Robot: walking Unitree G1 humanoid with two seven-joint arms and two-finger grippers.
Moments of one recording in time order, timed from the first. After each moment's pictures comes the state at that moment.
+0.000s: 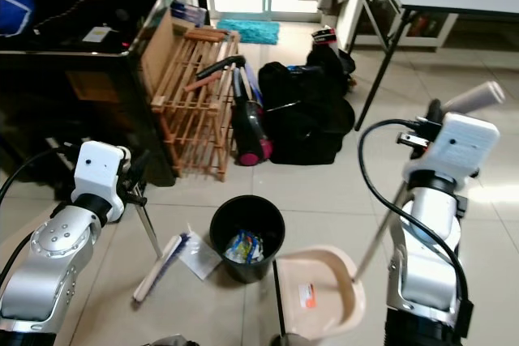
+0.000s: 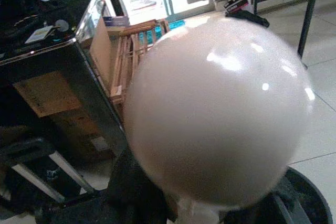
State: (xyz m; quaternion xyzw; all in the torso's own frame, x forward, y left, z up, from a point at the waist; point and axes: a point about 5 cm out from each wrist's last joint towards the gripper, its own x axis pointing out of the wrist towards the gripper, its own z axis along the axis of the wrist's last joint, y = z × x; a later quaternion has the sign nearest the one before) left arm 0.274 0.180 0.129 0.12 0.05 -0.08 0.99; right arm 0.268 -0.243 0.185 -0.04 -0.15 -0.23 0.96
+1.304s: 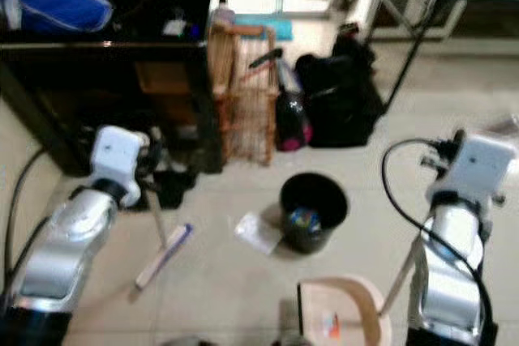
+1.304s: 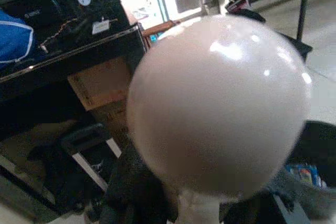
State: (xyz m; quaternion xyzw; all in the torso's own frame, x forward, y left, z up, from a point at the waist) left arm 0.292 0.161 0.137 0.13 0.04 -0.11 0.98; right arm 0.252 -0.266 0.163 -0.07 -0.07 -0.28 0.95
